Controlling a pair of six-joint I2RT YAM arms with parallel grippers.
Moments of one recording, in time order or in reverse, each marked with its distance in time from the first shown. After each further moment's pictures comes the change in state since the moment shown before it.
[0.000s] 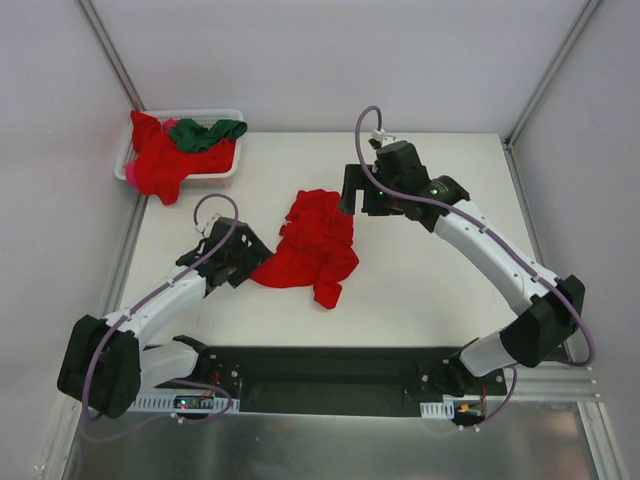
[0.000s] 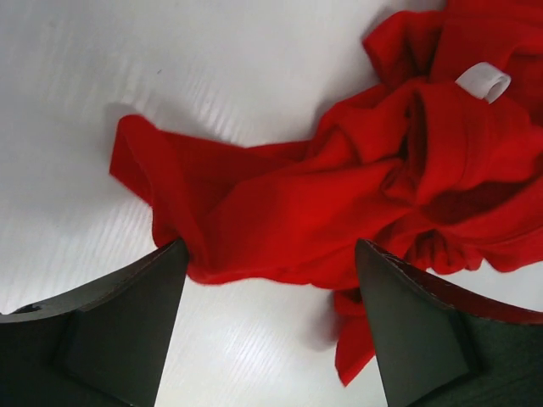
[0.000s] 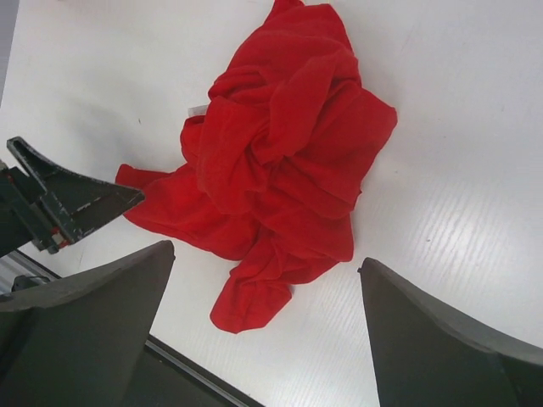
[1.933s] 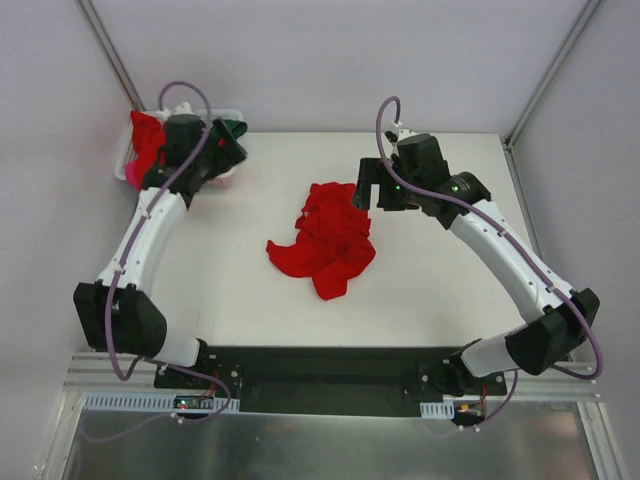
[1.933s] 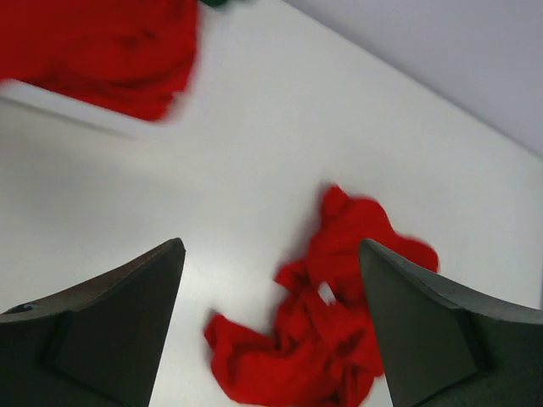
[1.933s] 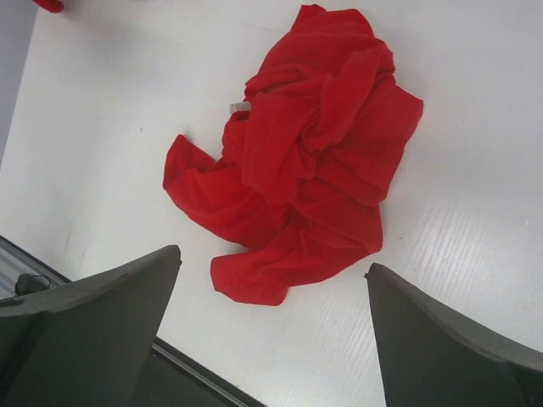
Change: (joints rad) left arm 0.328 0.364 0.842 -0.097 0.065 0.474; right arm -0.075 -0.076 0.027 -0.070 -0.050 -0.068
